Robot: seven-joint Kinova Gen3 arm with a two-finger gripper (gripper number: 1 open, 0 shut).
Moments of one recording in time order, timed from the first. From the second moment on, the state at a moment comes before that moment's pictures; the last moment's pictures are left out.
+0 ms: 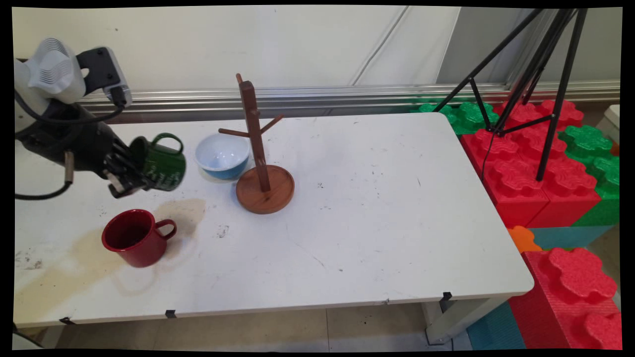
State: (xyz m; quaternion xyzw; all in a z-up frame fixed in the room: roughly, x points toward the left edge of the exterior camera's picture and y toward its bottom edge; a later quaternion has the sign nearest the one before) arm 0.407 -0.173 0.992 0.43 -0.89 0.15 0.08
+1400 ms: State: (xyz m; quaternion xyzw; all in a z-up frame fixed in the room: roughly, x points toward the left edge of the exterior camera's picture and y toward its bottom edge) arm 0.406 -0.234 0.919 0.39 -0.92 0.10 0.01
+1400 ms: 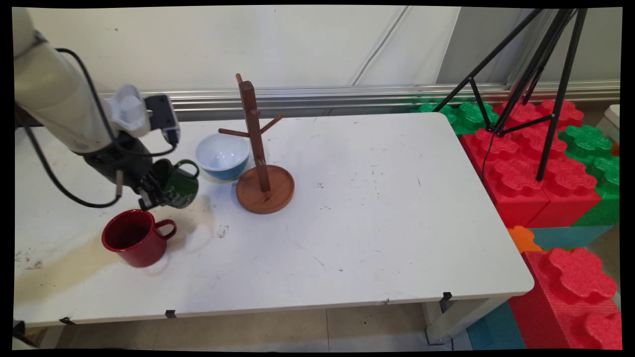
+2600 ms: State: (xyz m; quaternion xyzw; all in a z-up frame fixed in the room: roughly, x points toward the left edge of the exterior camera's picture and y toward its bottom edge) arm 0.384 -0.275 0.859 0.39 -0.92 0.08 -0.02
